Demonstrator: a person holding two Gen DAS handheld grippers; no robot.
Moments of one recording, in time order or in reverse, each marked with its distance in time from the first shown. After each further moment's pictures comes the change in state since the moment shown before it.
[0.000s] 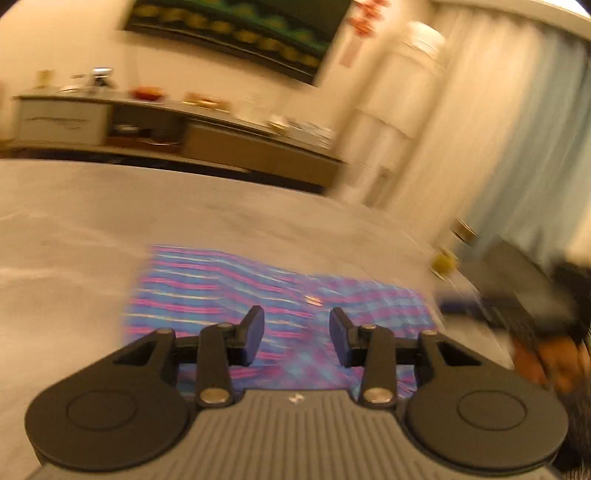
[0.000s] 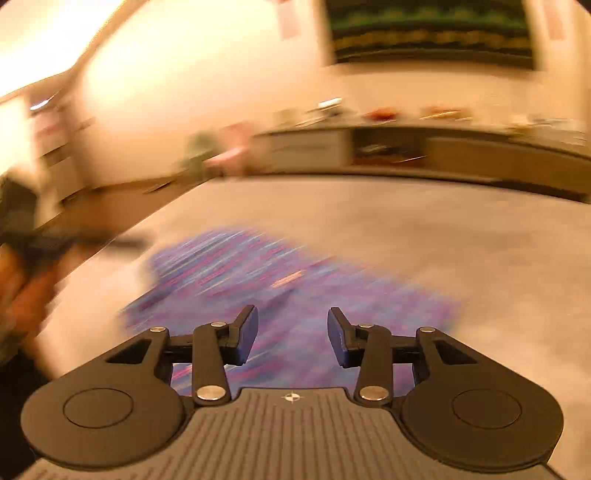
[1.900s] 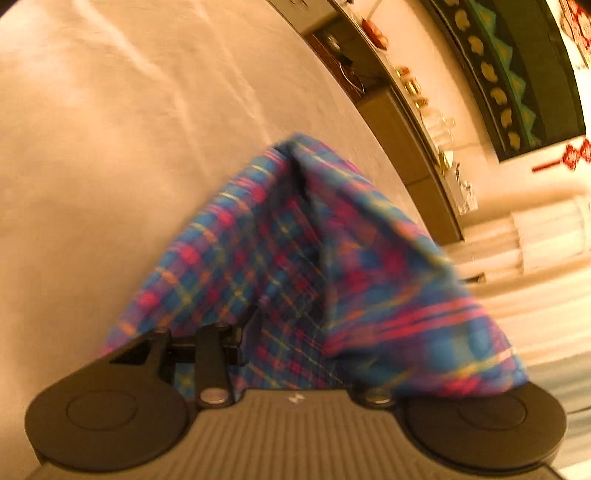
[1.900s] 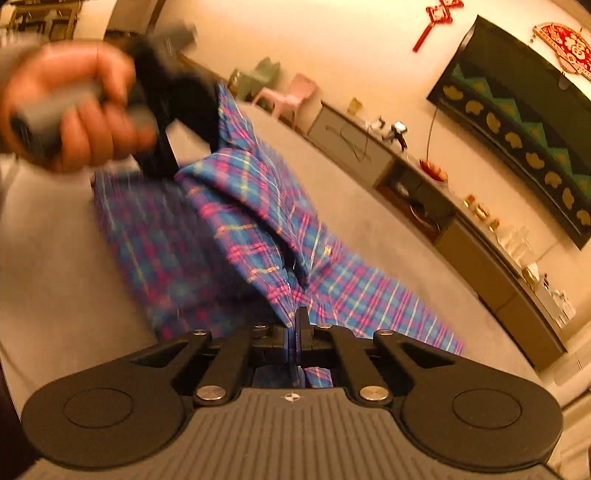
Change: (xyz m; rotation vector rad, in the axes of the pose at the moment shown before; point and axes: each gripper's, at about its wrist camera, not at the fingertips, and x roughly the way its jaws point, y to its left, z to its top) left arm 0.046 0.123 -0.011 -0.961 0.017 0.201; right arm 0.054 0.086 -0.045 -0.682 0.105 -0.073
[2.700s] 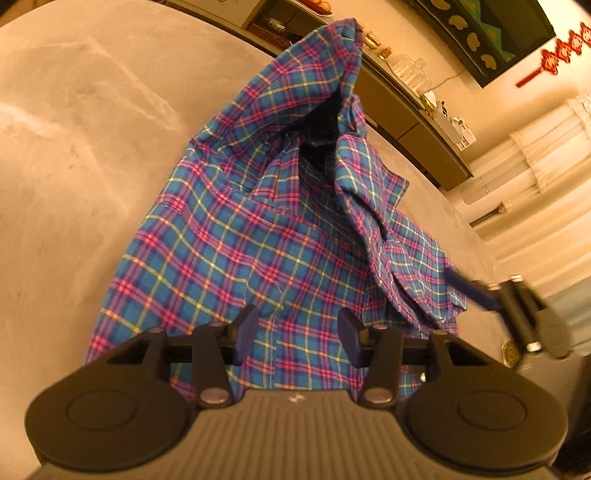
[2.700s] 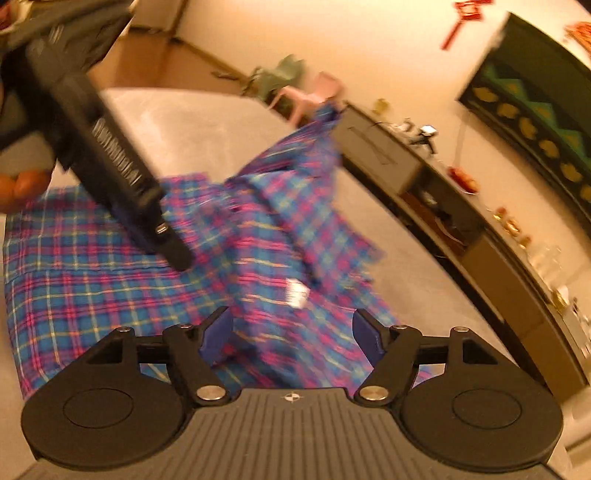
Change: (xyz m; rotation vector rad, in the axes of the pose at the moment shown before) left arm 0.049 -0.055 0.017 0.315 0.070 0.089; right arm 0.129 -0.054 0.055 -0.070 0.007 0.114
